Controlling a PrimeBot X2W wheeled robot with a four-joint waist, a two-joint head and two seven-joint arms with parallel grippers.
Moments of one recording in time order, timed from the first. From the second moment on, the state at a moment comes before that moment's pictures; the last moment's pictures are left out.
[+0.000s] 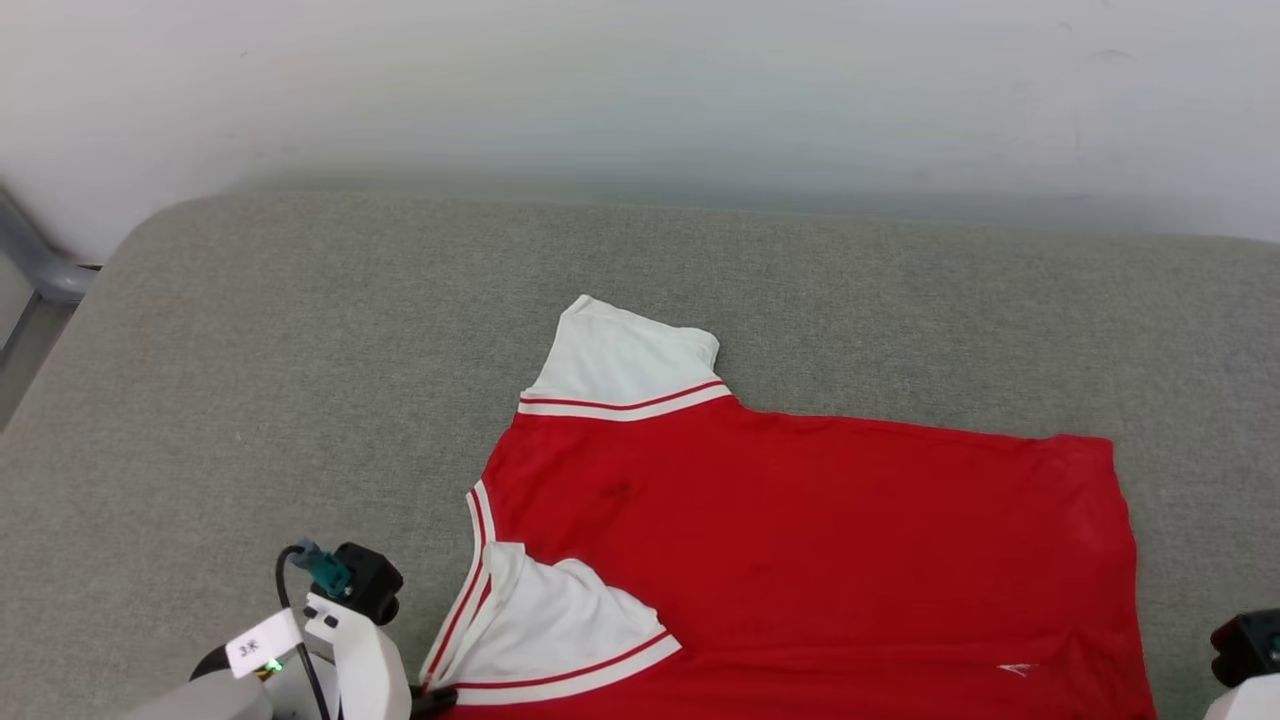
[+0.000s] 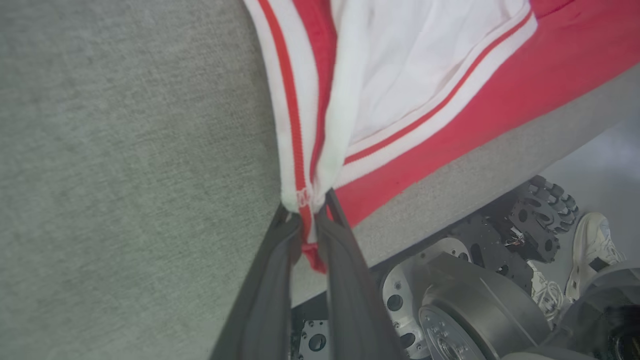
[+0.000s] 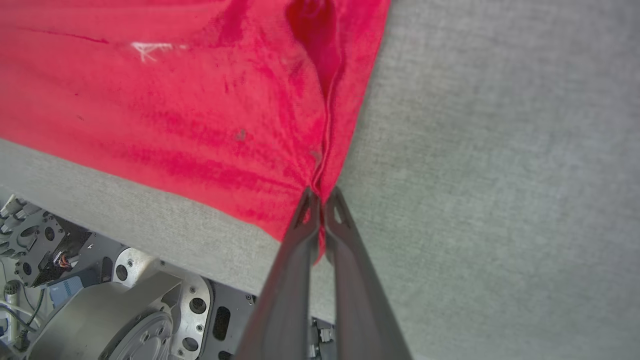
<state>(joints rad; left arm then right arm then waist) -0.54 0.83 -1.23 0.22 -1.27 -0.02 0.30 0.09 -0.64 0.19 0.17 0.74 0.13 0.64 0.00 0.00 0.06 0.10</state>
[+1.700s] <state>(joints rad) -1.27 0.66 -1.11 0.64 -1.23 -0.13 0.60 -0.17 -0.19 0.02 -0.22 0.22 0.13 0.04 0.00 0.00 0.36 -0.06</state>
